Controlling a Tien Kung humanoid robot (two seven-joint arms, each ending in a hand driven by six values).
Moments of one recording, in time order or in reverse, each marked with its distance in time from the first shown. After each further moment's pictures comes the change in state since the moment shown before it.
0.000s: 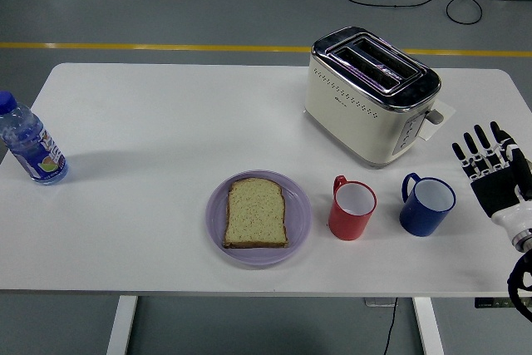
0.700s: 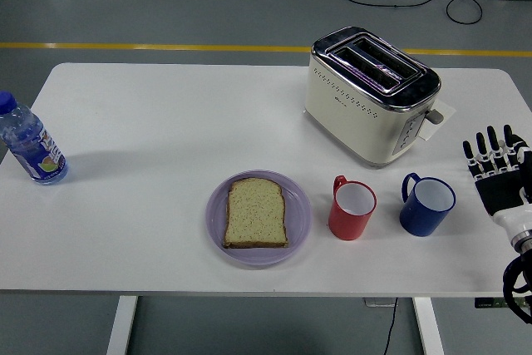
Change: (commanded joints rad) left arm -0.006 0.000 -0.009 0.000 0.005 -0.001 0.002; right arm 0.009 0.008 -0.006 -0.036 0.036 0.001 0.053
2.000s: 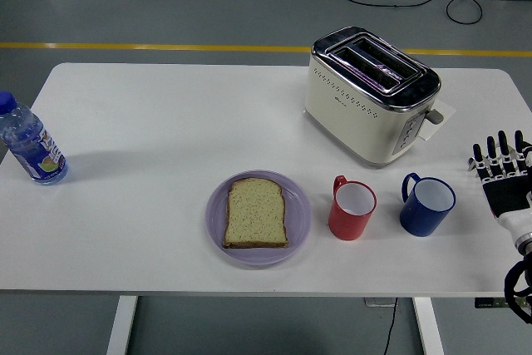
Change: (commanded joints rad) left arm -0.006 0.000 -0.010 0.001 0.007 -0.001 0.000; right arm 0.000 0.009 0.020 -0.020 0.034 -0.037 0.027
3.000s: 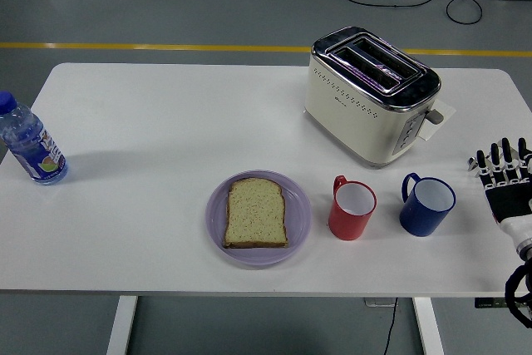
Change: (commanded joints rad) left arm 0.013 0.000 0.015 0.003 -0.003 0.000 0.000; right arm -0.010 0.003 0.003 -0.012 0.016 -0.002 0.009
